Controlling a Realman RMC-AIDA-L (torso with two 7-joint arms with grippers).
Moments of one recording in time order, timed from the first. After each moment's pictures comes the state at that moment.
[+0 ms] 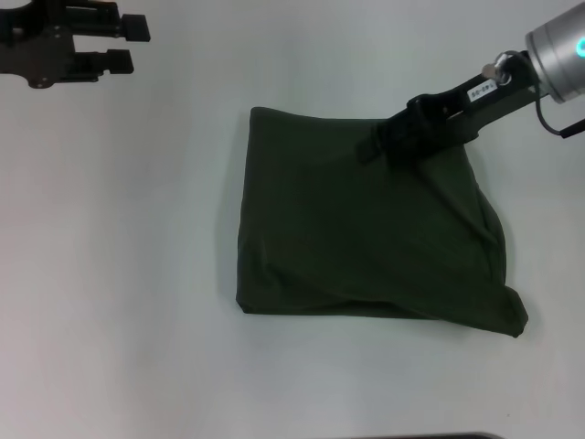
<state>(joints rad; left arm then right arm) -0.64 -1.93 -2.50 -0.83 -1.06 1.68 -2.66 0.84 1.98 -0.90 -0.70 -2.34 -1.59 2.63</state>
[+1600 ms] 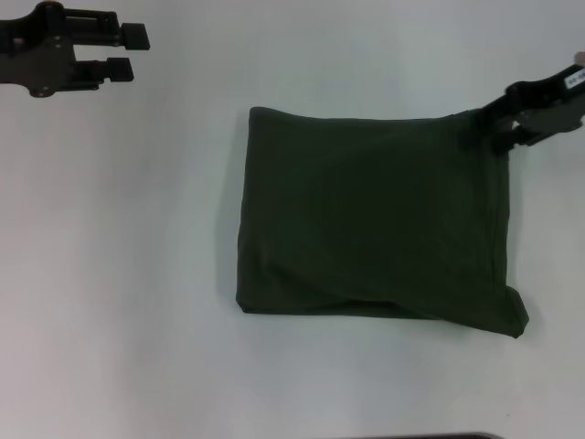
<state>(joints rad) -0.63 -1.94 -2.51 -0.82 -1.06 1.67 -2.65 0.77 1.90 -0.87 -0.81 -2.49 -1.62 2.73</state>
